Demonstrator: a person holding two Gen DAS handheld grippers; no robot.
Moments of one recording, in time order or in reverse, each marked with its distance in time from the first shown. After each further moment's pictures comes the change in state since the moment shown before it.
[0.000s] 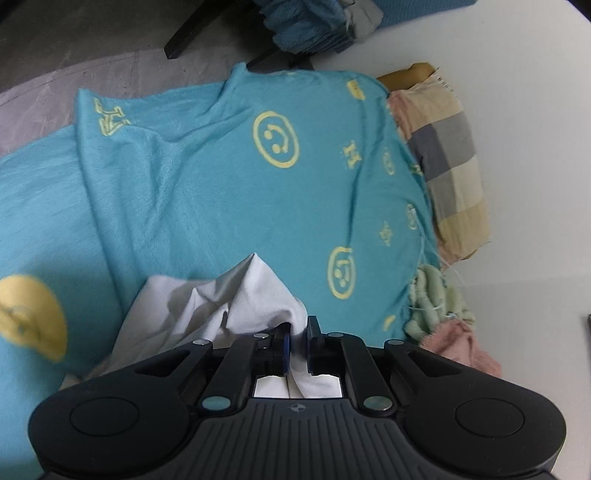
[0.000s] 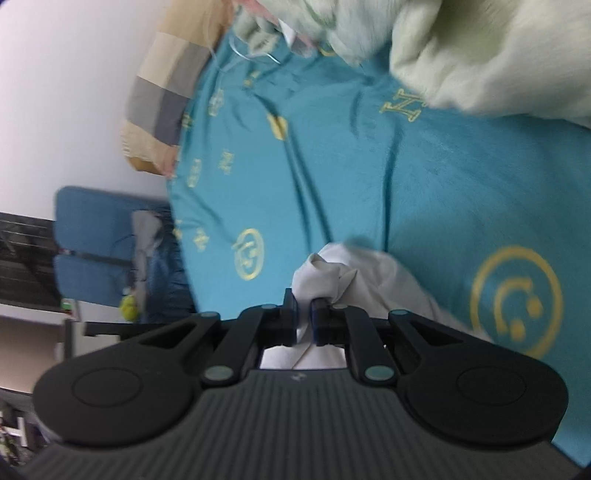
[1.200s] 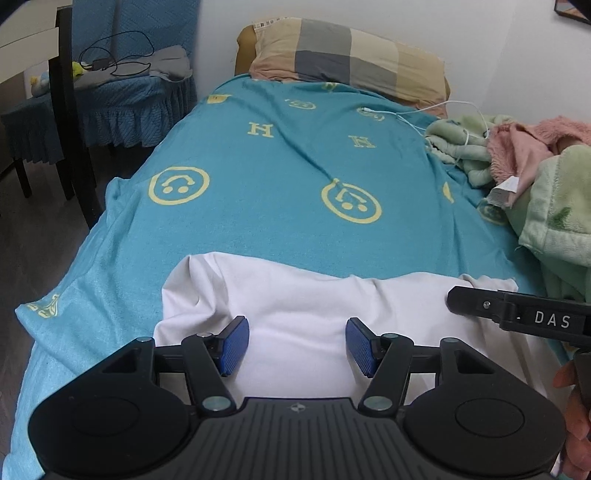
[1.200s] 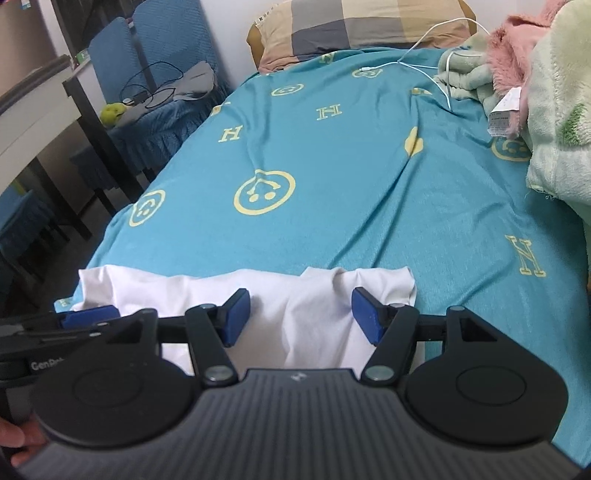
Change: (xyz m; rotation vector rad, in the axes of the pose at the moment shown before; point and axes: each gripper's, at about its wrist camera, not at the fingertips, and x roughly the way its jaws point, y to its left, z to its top) left arm 0.052 -0.047 -0.090 0.936 -0.121 0.261; right arm 0.065 0.049 -0.048 -0.987 -0.026 -0.114
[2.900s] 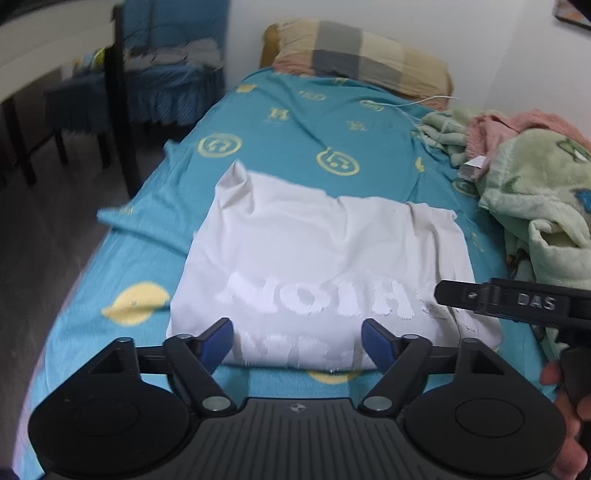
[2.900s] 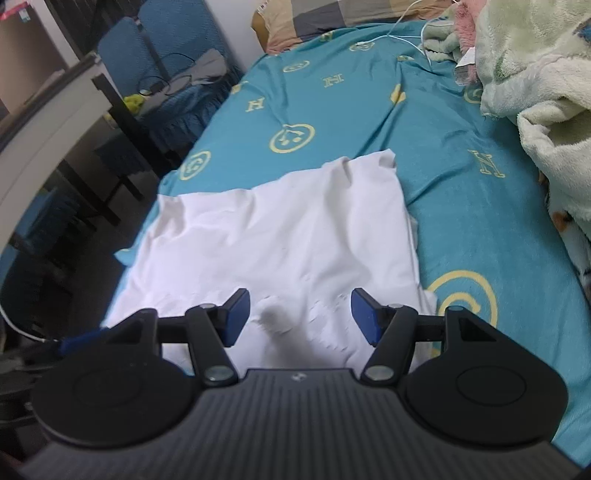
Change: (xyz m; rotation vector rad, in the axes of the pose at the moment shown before) left arm -0.135 -0.034 -0.081 -0.108 0.081 0.060; right arm -0.110 0.015 -0.063 0.089 0.085 0.067
